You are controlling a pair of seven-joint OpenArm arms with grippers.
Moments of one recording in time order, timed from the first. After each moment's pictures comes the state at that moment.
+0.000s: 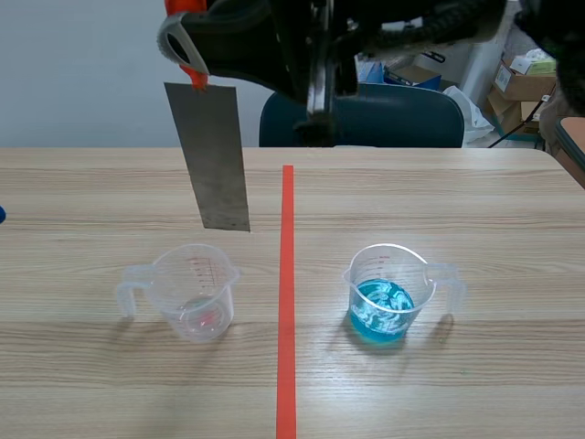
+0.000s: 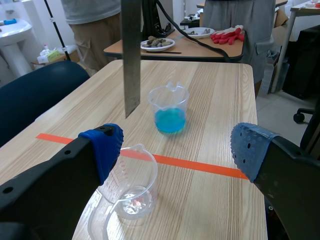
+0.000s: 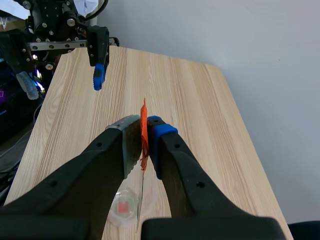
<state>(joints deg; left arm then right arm) 15.3 -79.9 35.9 86.7 -15.4 -29.8 -73.9 28.6 32.0 -34.5 109.6 43.6 45.3 -22.5</state>
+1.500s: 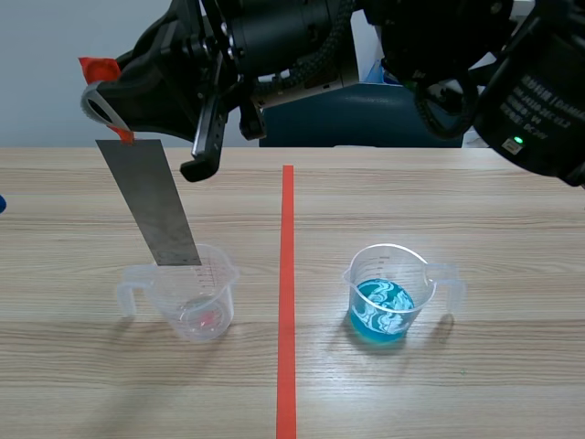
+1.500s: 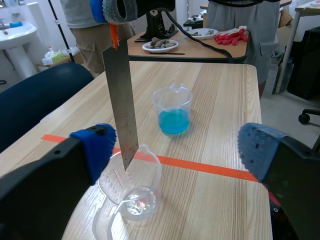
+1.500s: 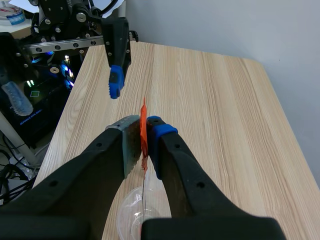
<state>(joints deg) 15.3 -79.9 35.9 86.7 -16.0 -28.9 -73.9 35.3 20.8 -45.8 96.8 42.3 45.3 -23.6</state>
